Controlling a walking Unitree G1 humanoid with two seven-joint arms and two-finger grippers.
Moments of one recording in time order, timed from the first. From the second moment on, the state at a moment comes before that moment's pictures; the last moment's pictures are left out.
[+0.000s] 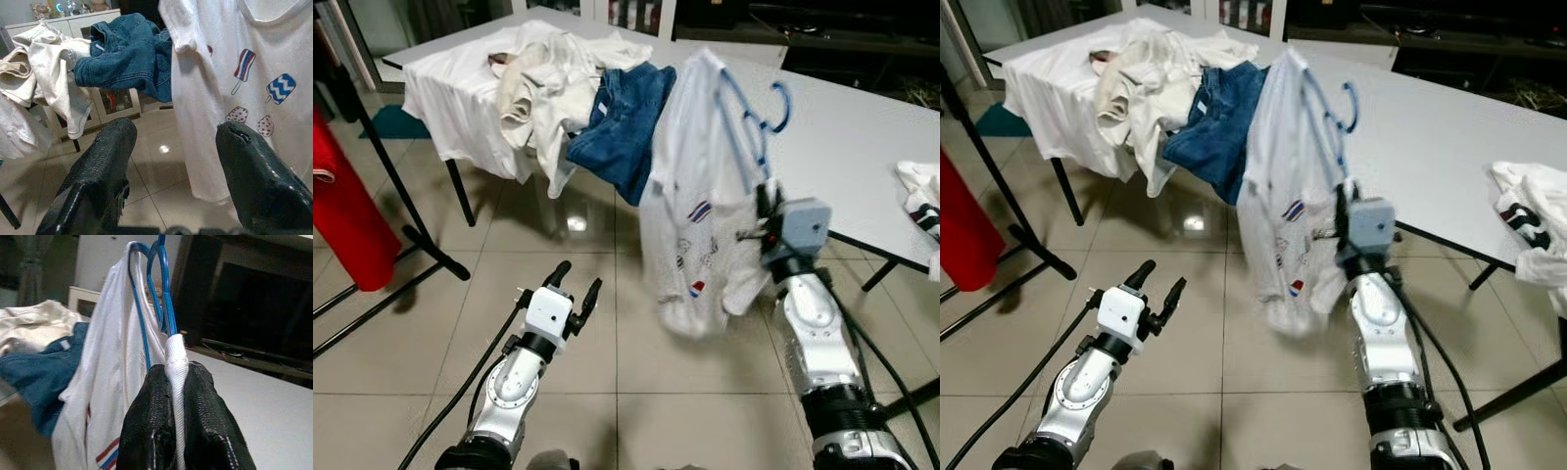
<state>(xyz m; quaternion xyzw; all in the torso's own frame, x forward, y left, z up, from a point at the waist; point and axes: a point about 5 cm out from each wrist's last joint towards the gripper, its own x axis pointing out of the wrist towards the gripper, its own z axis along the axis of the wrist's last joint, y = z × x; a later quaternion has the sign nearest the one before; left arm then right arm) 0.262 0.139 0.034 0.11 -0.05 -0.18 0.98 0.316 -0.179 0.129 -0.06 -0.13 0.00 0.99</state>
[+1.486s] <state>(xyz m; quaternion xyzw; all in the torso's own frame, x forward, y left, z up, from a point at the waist) 0.307 0.120 0.146 0.11 -0.22 -0.25 0.94 0.330 -0.196 0.151 -0.20 -0.11 -0.11 0.97</state>
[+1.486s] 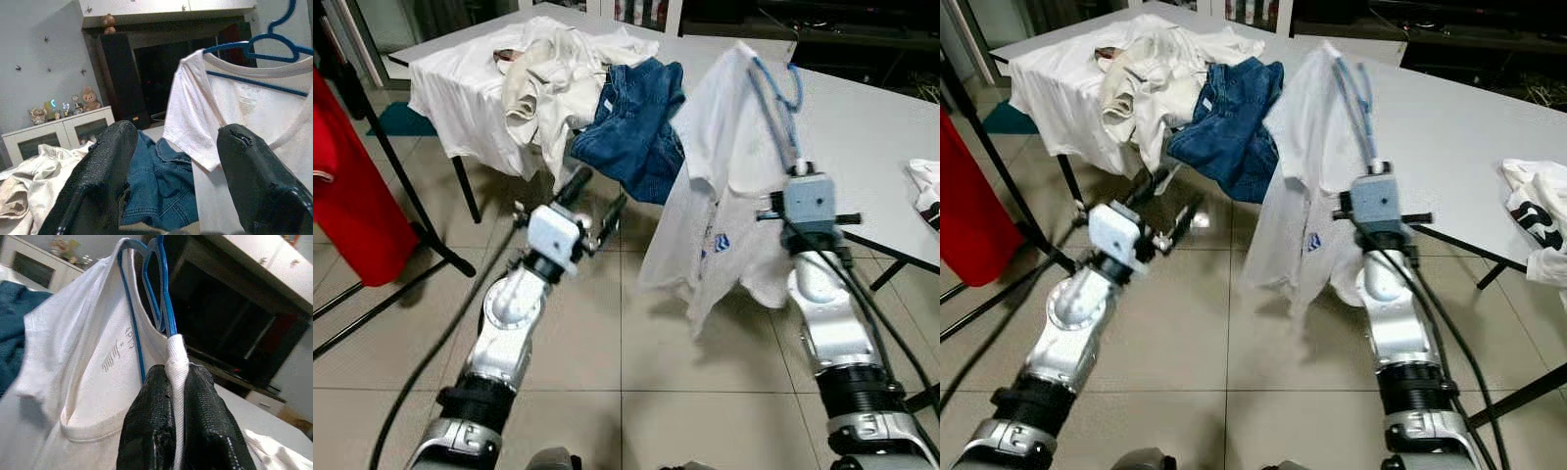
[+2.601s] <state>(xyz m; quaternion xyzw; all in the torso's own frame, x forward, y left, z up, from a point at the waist) 0.306 0.125 0.139 0.10 -0.18 -0.26 0.95 0.334 -0.192 0.160 -0.19 -0.12 -0.13 0.97</state>
